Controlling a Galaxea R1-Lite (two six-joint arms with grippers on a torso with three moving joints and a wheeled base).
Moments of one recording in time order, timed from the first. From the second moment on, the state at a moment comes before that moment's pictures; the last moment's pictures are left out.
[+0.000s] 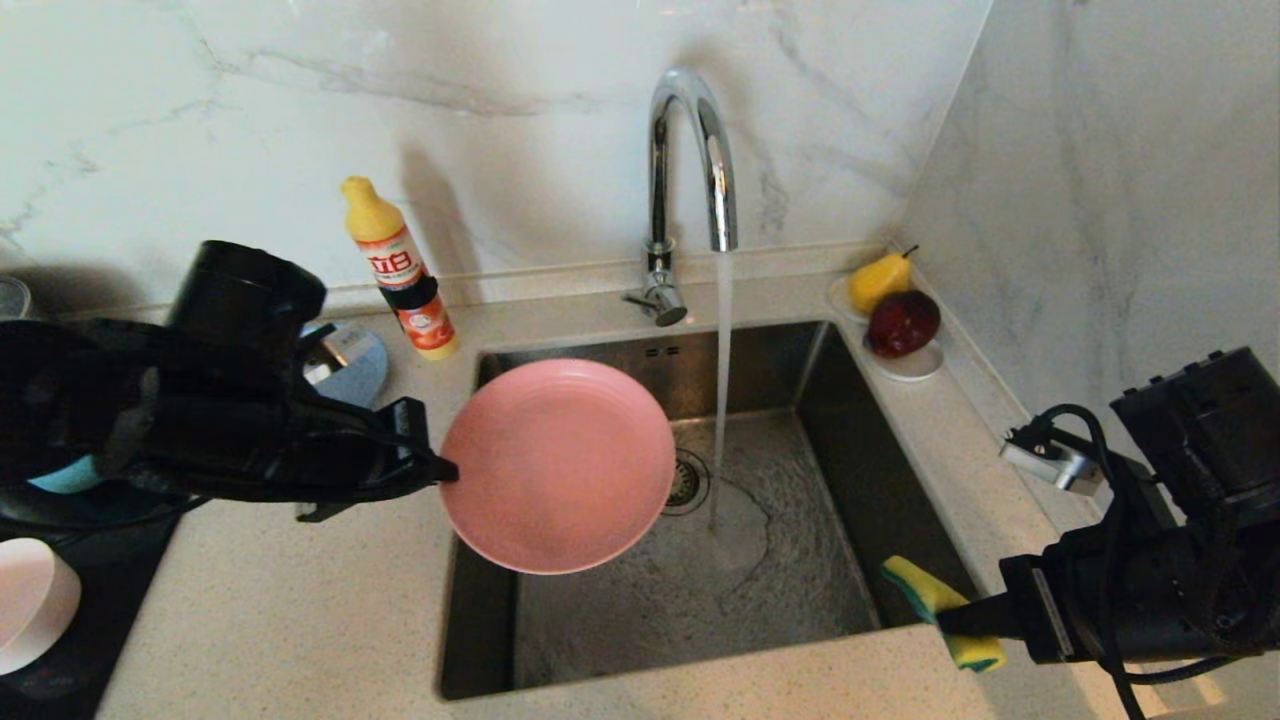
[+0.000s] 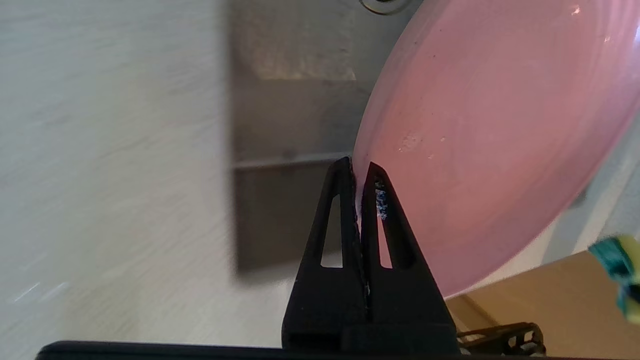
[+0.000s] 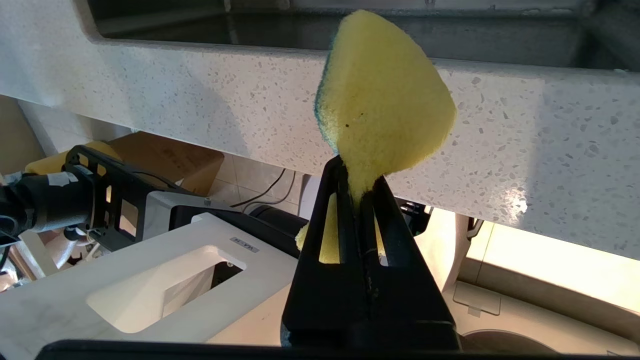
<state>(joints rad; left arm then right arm) -0.26 1.63 -1.13 0.28 -0.22 -0.51 0.41 1.42 -0.90 0.33 0.27 0.40</state>
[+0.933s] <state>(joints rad) -0.50 2.04 -1.35 0.07 -0.17 -0.57 0.38 1.37 -0.86 0.33 0.28 0.41</state>
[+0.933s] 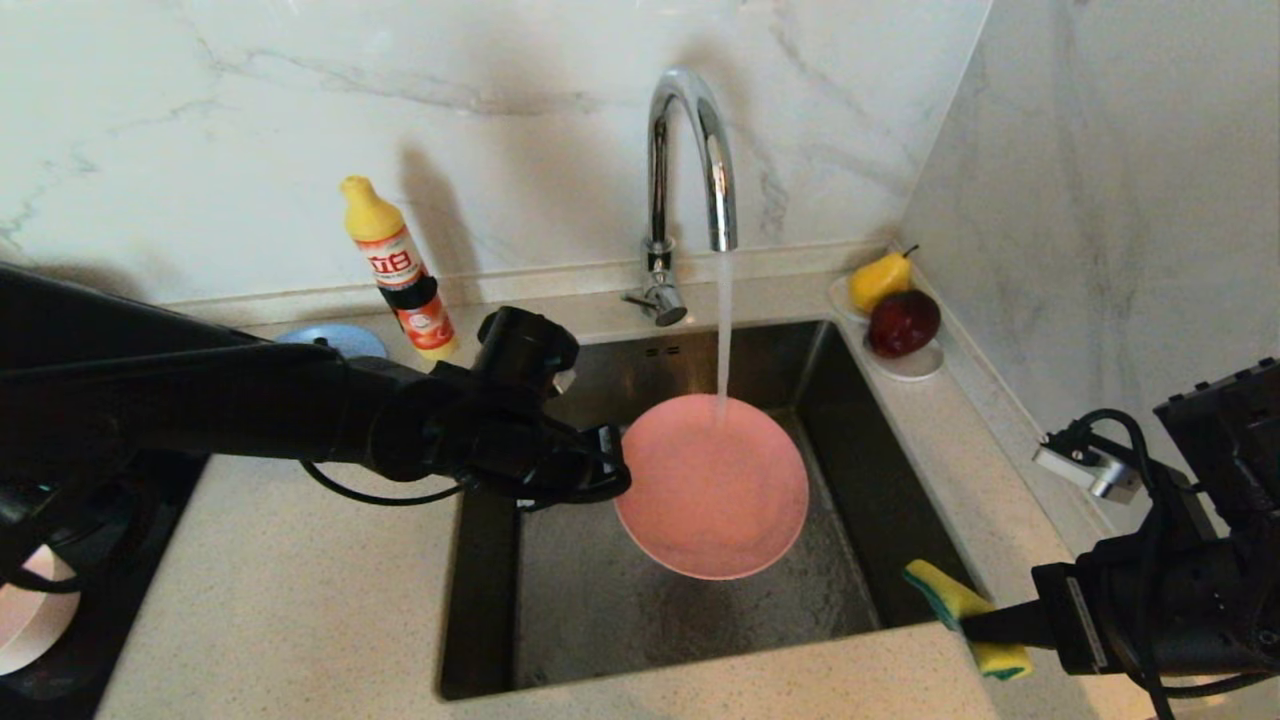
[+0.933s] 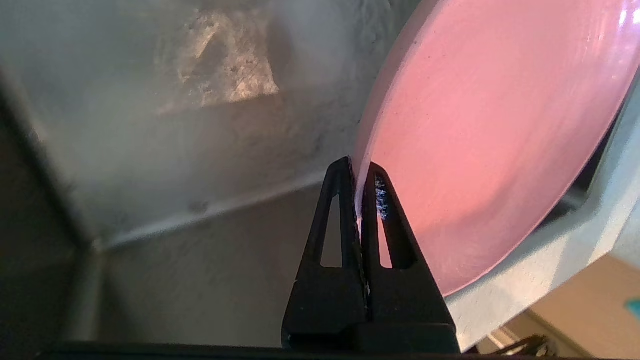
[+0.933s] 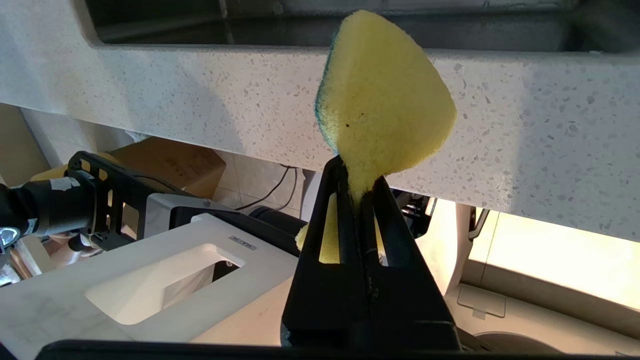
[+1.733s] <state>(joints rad) -0.53 2.04 -1.39 0.15 -0.01 -0.56 0.42 1.34 -0.86 0.33 0.28 0.41</state>
